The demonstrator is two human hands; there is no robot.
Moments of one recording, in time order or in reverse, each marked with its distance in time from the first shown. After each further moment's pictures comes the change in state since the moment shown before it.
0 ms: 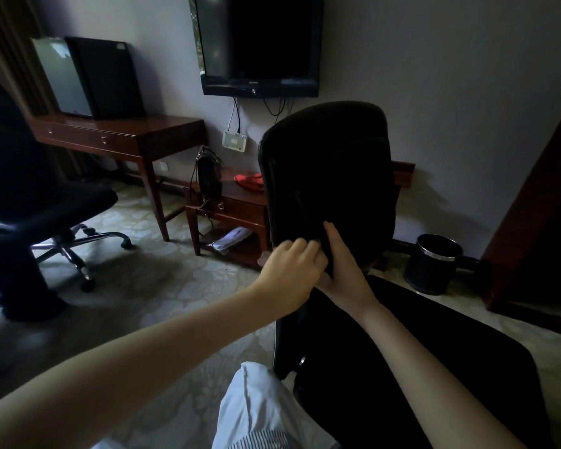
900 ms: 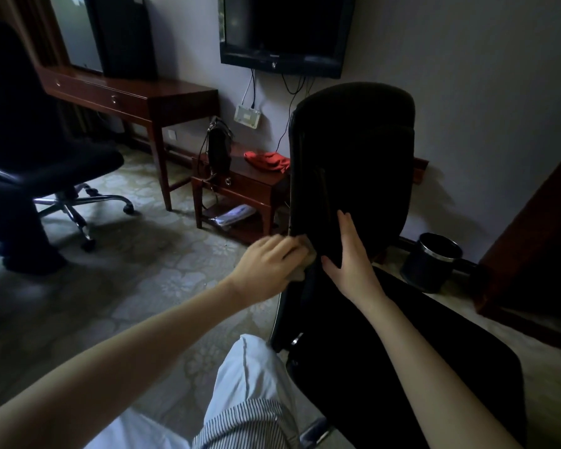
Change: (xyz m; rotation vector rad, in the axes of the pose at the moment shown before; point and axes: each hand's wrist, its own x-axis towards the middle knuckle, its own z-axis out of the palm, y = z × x) left_hand -0.064 -0.020 0.042 -0.311 0.275 -0.053; right_hand -0.008 -0.010 0.005 -0.135 -0.030 0.035
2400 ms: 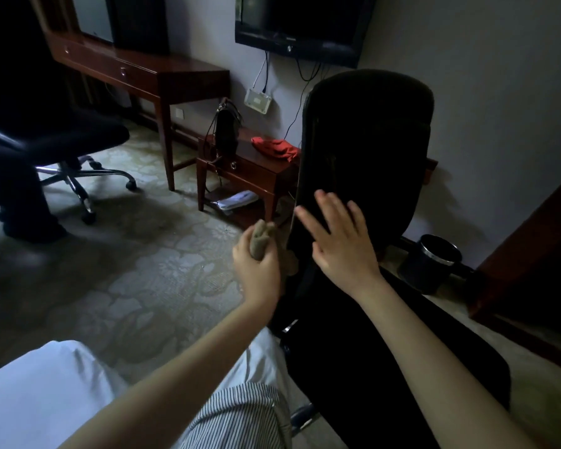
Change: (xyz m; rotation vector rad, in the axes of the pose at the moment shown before) left_hand 0.000 0.055 0.010 -0.764 0.632 -1.546; right_hand 0.012 -0.014 0.003 -0.806 0.190 -0.625
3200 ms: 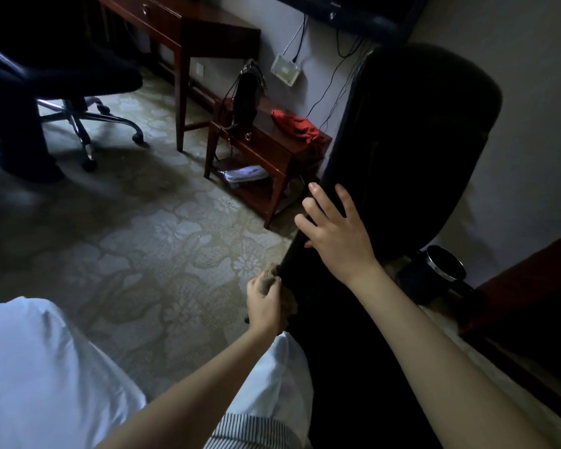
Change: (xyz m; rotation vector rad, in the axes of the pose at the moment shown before) left_hand -0.021 -0.138 0.022 -0.001 -0.057 -0.440; right_hand 0.034 0.008 0.044 -0.291 -0.012 -0.337
